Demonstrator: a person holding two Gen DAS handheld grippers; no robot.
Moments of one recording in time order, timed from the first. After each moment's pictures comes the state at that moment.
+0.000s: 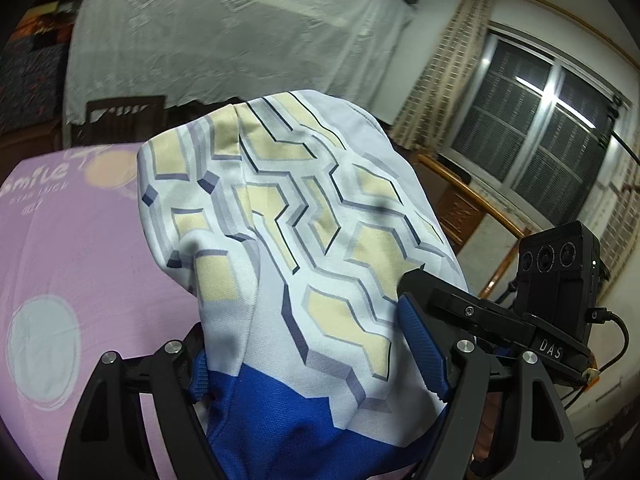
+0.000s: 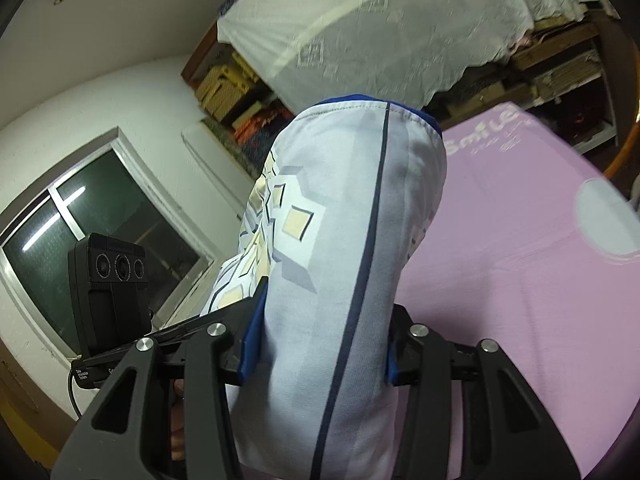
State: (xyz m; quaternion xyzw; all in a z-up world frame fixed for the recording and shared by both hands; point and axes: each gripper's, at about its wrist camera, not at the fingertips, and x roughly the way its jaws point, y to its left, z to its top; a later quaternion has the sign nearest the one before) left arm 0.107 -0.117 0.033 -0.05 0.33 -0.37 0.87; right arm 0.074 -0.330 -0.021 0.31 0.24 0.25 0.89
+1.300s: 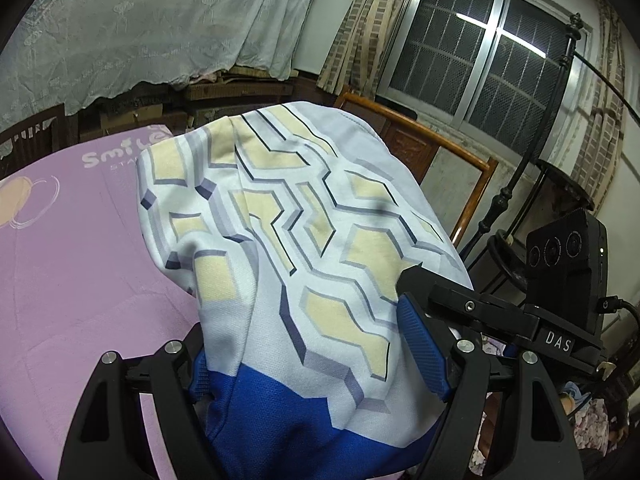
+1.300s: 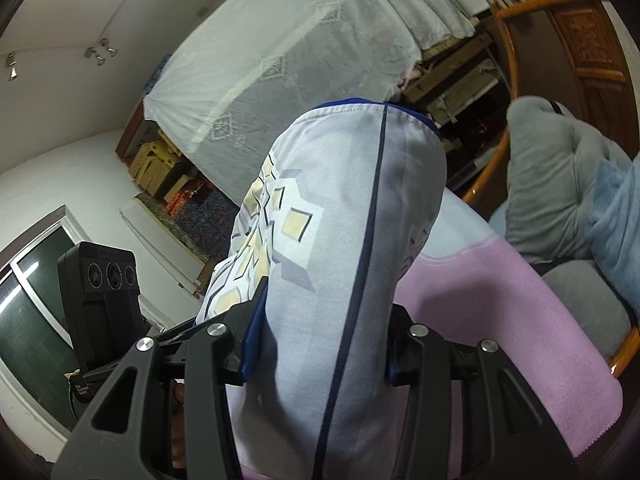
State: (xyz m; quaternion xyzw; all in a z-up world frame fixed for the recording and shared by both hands) left arm 0.112 -0.290 -0.031 0.03 0.36 -0.46 0.81; right arm -0.022 -0.489 -0.074 0.38 0.21 0.10 0.90
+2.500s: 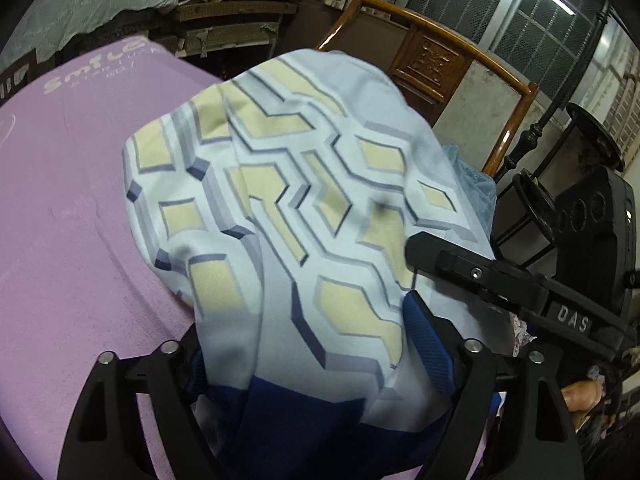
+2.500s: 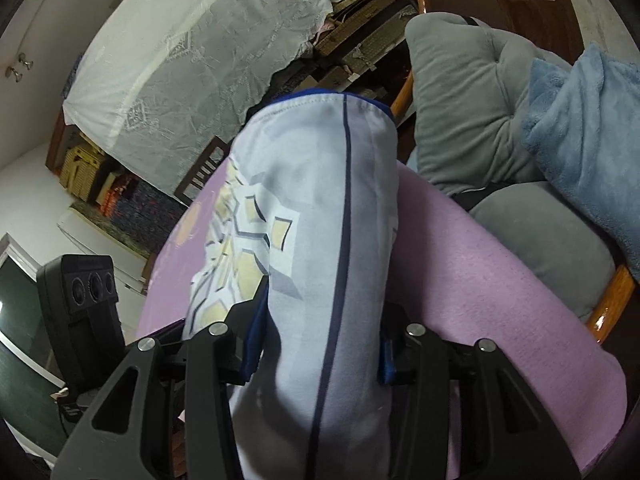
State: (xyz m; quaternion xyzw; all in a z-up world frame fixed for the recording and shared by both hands) left arm 0.154 -0.352 -0.146 0.09 0.47 -0.45 0.76; right arm 0.024 -0.533 -0.204 0.41 0.31 0.00 0.86
